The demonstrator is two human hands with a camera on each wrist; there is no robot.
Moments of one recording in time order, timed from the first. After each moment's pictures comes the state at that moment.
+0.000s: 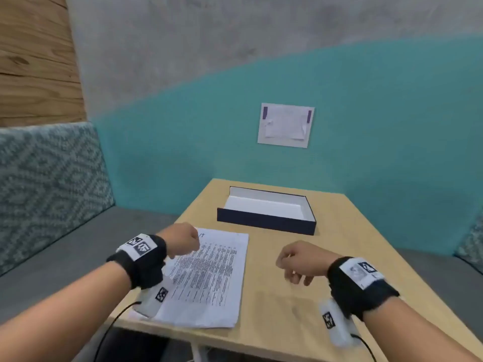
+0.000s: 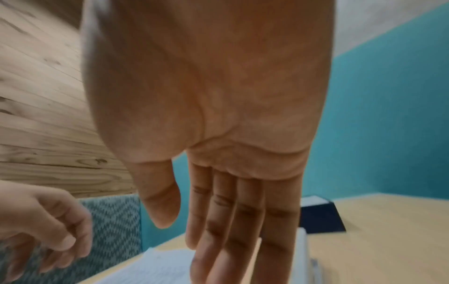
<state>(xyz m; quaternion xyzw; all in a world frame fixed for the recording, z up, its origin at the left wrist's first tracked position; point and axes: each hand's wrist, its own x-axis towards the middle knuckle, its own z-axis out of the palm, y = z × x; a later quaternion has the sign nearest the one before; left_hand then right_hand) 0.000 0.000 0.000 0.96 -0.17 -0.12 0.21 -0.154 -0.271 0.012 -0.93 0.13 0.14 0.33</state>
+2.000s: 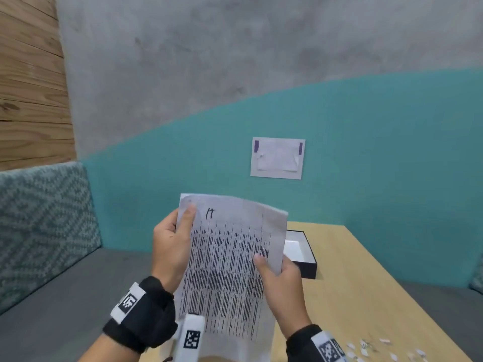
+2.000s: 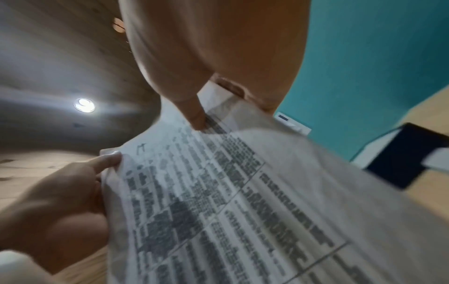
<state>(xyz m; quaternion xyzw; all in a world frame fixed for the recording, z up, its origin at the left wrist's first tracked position) -0.030 -0.053 0.078 0.58 -0.20 0.17 0.77 -0.115 -0.222 0.021 -0.69 0.07 -0.33 0.64</state>
